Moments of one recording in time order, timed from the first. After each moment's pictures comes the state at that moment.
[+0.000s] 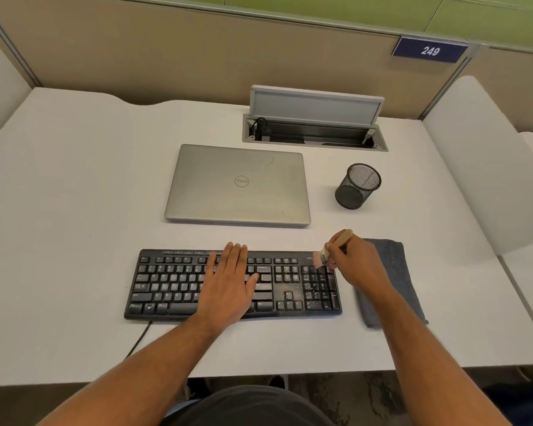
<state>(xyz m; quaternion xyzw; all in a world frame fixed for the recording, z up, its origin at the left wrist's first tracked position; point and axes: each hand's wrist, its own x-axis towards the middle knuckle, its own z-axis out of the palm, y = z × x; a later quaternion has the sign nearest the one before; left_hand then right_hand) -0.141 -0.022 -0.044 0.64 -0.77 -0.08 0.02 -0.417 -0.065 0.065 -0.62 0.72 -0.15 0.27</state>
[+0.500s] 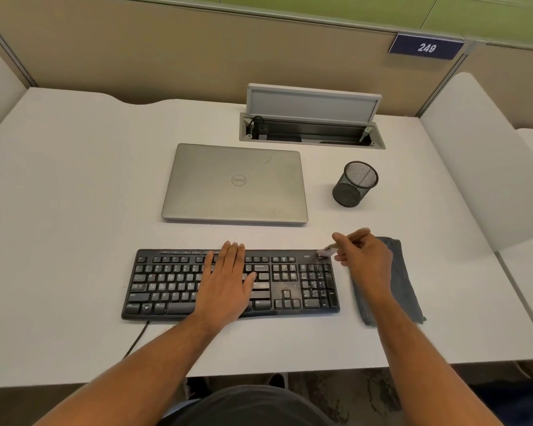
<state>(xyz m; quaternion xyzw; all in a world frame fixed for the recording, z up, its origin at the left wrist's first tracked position) -0.141 -0.022 -0.043 0.64 -0.76 -0.09 0.03 -0.418 -0.051 0.069 -0.45 0.75 -0.37 0.31</state>
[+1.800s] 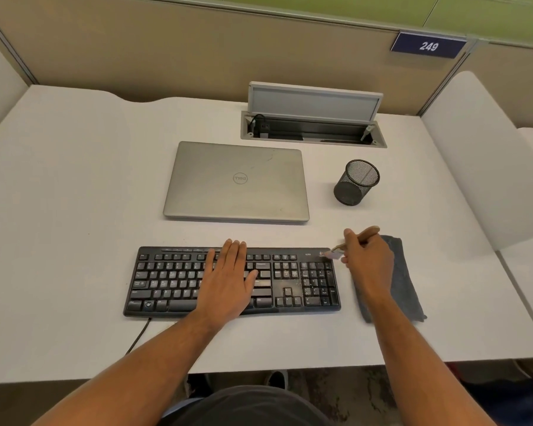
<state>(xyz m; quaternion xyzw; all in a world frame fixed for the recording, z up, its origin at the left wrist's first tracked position) -0.141 -0.022 -0.042 0.64 -0.77 -0.08 0.02 -0.413 -0.051 0.063 -0.42 0.80 -0.34 0.26</state>
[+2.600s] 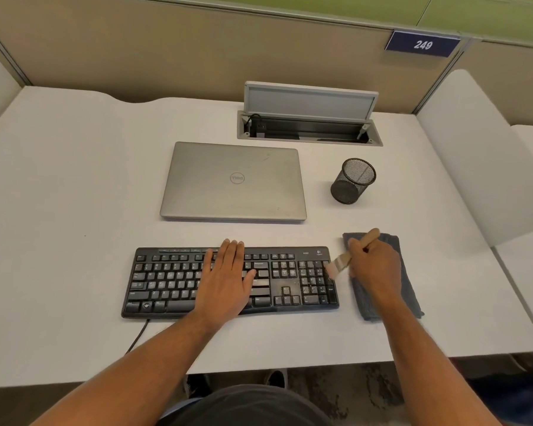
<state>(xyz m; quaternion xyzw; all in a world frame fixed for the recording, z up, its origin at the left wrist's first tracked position) -0.141 -0.021 -0.042 0.64 -0.77 -0.08 0.02 -0.431 -0.038 0.068 -0.48 0.82 -0.25 0.21</state>
